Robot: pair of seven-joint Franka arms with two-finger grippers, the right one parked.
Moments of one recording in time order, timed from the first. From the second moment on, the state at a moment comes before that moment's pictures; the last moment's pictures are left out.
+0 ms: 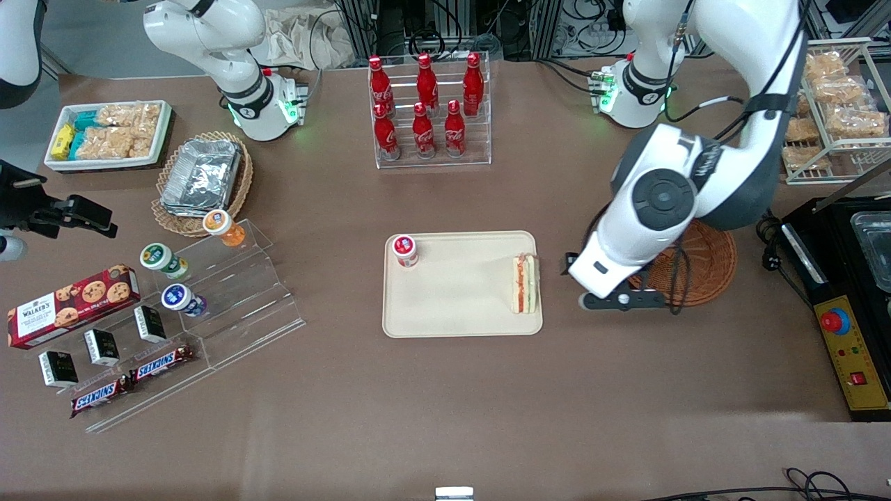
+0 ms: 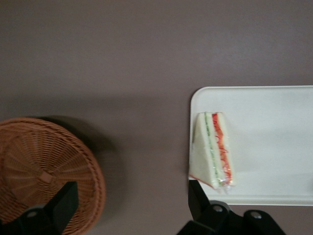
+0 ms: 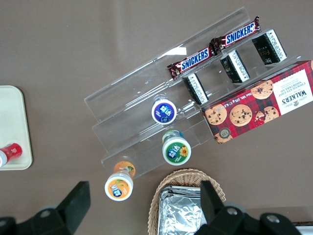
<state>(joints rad) -0.11 0.33 -0.31 -1.62 0.13 1.85 -0.45</state>
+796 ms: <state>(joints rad) 0.08 0.15 -0.18 -1.62 0.07 1.72 -0.04</state>
